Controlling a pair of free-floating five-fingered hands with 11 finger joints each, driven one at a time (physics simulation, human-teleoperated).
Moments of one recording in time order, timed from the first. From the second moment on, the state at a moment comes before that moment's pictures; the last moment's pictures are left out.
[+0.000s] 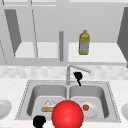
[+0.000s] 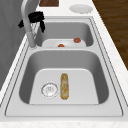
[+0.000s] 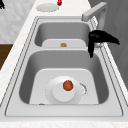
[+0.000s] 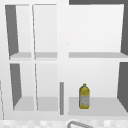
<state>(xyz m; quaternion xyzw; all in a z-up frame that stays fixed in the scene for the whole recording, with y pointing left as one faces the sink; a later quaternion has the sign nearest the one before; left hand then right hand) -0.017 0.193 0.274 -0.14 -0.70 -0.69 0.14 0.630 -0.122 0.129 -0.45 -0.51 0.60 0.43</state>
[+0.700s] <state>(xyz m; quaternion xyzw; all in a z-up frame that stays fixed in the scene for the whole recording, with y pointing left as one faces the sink) -0.017 0.193 0.274 -0.14 -0.70 -0.69 0.14 0.672 -0.125 0.132 -0.44 -0.50 0.60 0.46</state>
